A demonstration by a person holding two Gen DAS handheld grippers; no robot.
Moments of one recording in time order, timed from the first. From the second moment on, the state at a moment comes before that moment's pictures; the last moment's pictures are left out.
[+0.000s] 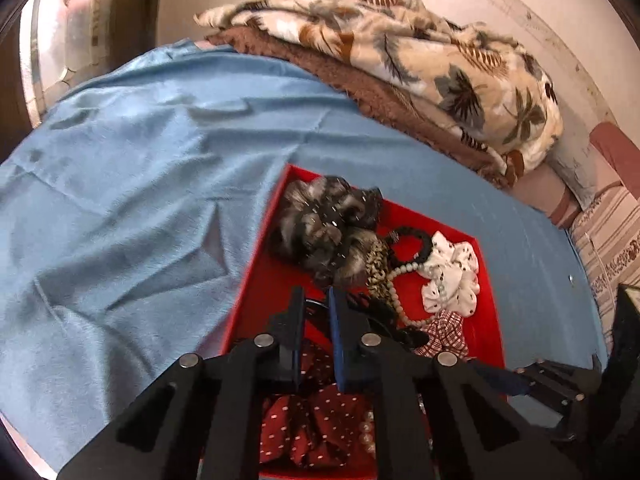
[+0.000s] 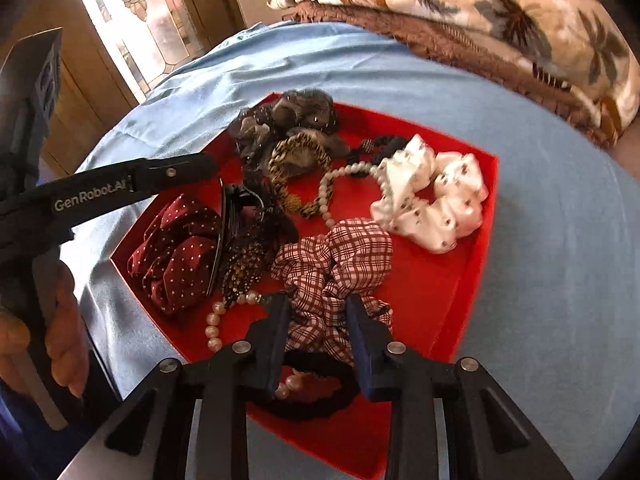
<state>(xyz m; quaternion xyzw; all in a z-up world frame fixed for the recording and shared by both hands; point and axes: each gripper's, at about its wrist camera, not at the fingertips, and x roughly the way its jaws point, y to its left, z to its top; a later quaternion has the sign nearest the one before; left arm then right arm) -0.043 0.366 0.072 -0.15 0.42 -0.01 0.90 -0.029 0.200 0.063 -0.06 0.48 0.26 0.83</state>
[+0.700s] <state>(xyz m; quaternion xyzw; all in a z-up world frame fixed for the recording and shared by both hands) -0.056 0.397 0.083 -0.19 0.36 0.06 0.91 0.052 0.210 0.073 -0.07 0.47 0.16 0.86</state>
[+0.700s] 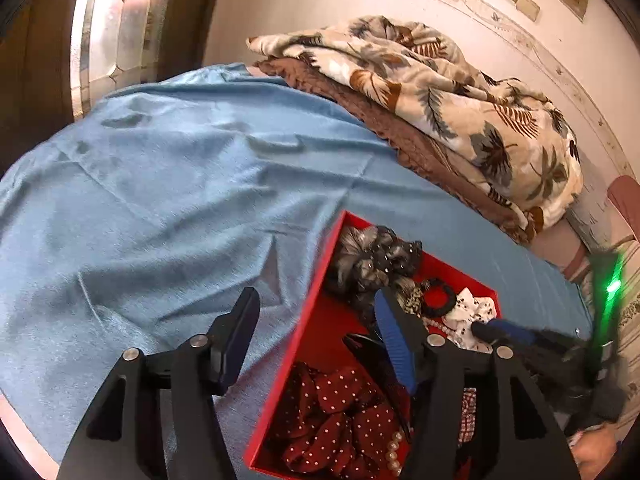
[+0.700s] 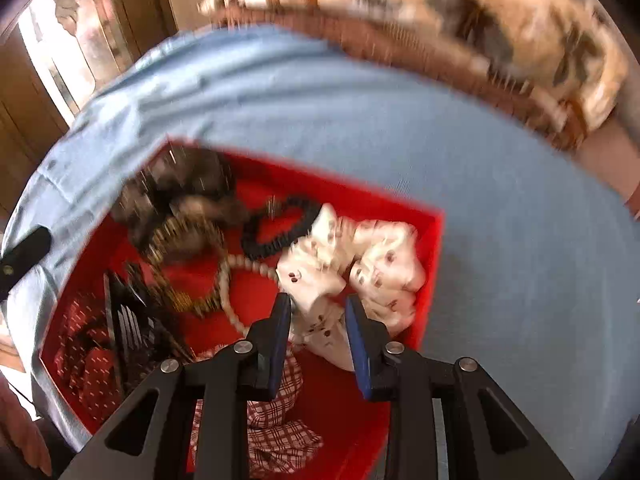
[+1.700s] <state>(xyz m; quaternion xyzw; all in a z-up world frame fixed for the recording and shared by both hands) -0.074 0.378 0.101 -0.08 0.30 0.15 0.94 0.013 0.183 0.100 0.00 0.45 0.19 0.87</state>
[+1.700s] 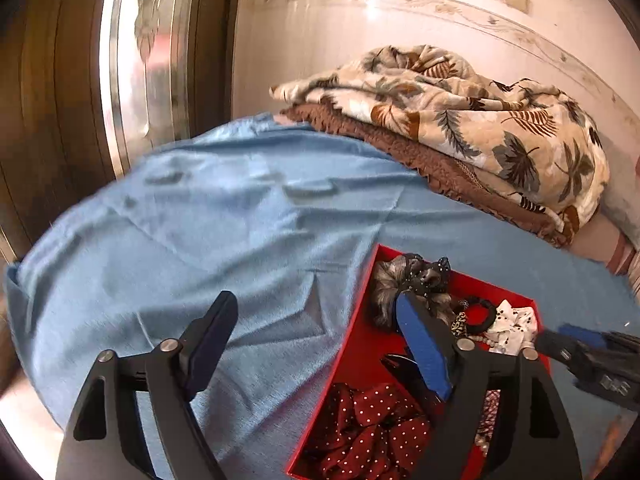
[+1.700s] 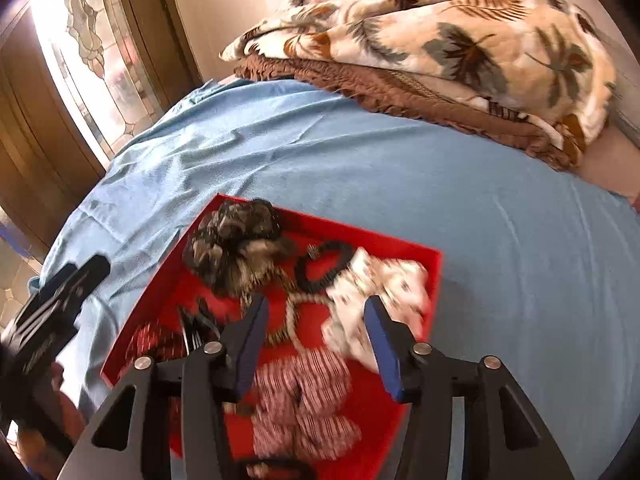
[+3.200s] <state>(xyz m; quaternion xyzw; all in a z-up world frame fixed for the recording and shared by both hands) -0.217 0.240 0.117 -0.01 0.36 0.10 0.93 -0.178 0.086 0.094 -0.02 0.34 0.12 0.93</state>
